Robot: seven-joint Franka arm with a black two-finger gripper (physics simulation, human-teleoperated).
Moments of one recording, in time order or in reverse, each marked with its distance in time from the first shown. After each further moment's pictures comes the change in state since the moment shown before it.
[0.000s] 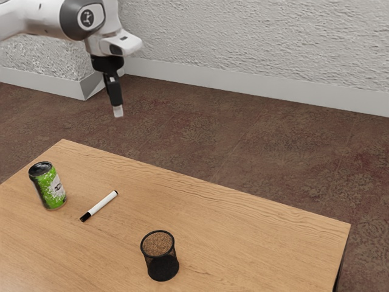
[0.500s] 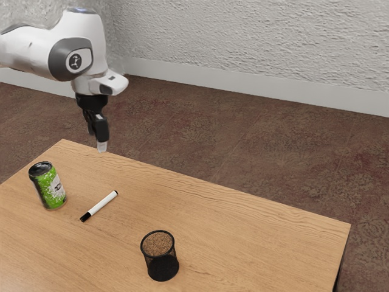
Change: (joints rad) arm -0.020 -0.145 0.063 -0.375 0.068 0.152 -0.183
